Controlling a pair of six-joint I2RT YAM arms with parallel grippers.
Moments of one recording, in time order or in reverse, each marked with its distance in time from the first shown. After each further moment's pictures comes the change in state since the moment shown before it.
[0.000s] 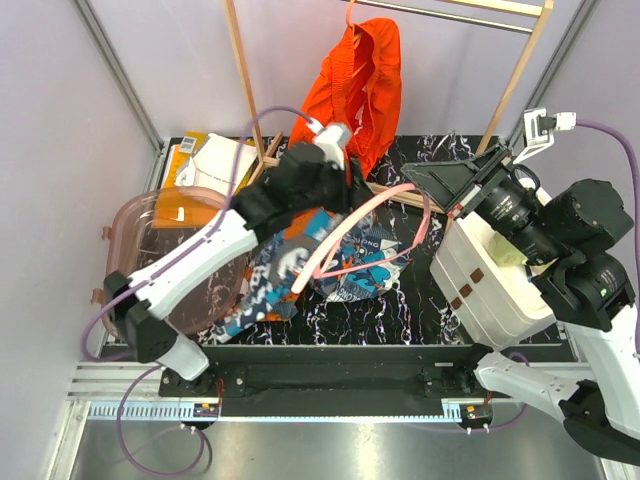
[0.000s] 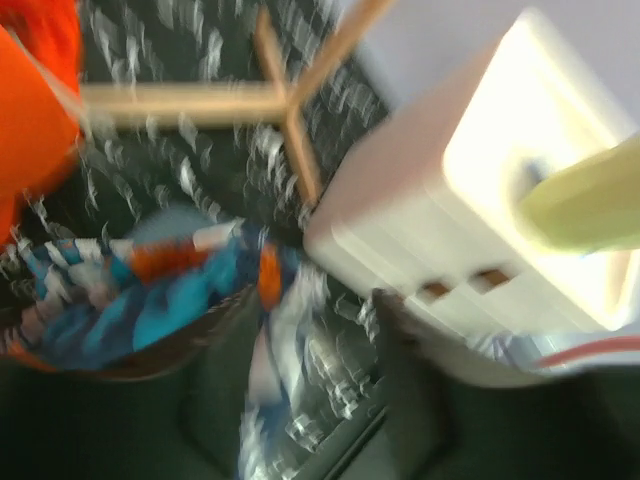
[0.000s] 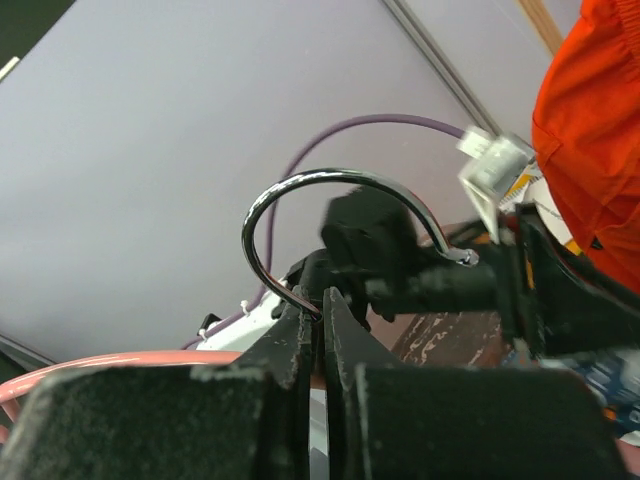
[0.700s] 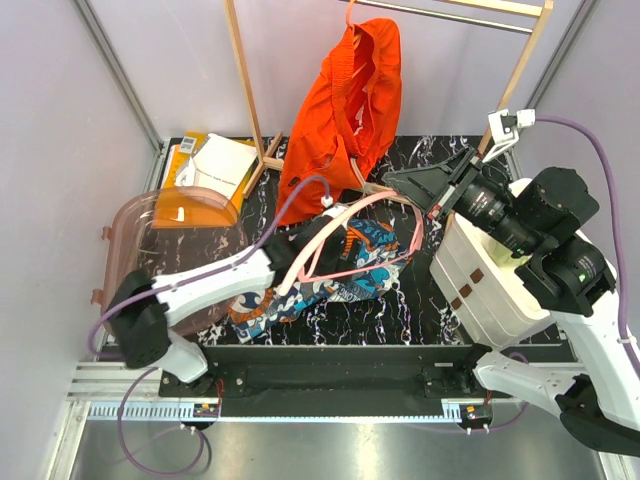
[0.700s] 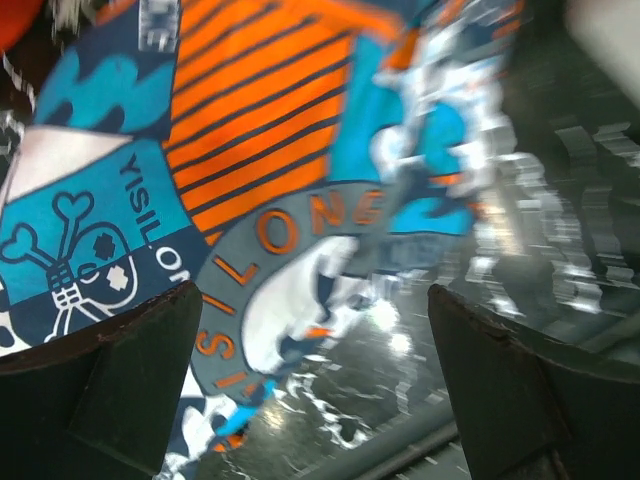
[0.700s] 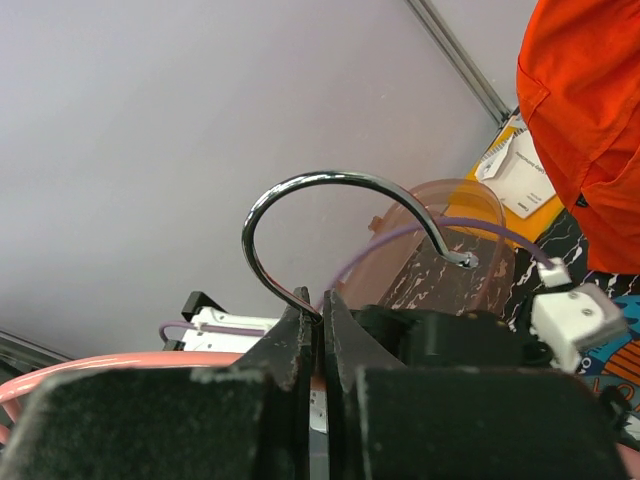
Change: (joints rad) left arm -0.171 -0.039 -0.432 -0.091 -0.333 0.095; right arm 0.000 0.037 -0.018 -0.047 -0.048 -0.028
